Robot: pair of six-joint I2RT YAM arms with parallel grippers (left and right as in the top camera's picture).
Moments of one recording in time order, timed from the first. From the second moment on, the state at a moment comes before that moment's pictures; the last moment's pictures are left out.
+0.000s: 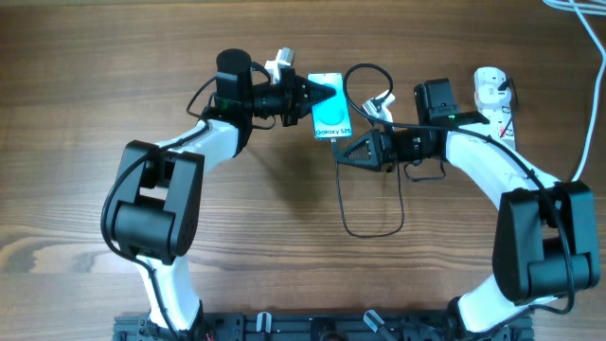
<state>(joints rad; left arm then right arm) -0.27 2.03 1.13 0.61 1.13 -1.40 0.15 1.78 1.05 -0.60 -1.42 0.16</state>
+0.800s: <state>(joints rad) -0.27 2.03 1.13 0.61 1.13 -1.40 0.15 1.78 1.05 -0.60 -1.42 0.20</state>
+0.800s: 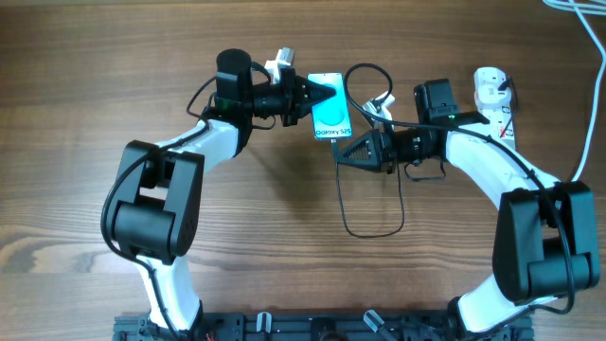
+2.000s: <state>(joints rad) -0.26 2.04 1.13 0.67 1.13 -1.36 0.16 1.78 1.05 -0.52 -1.41 0.31</state>
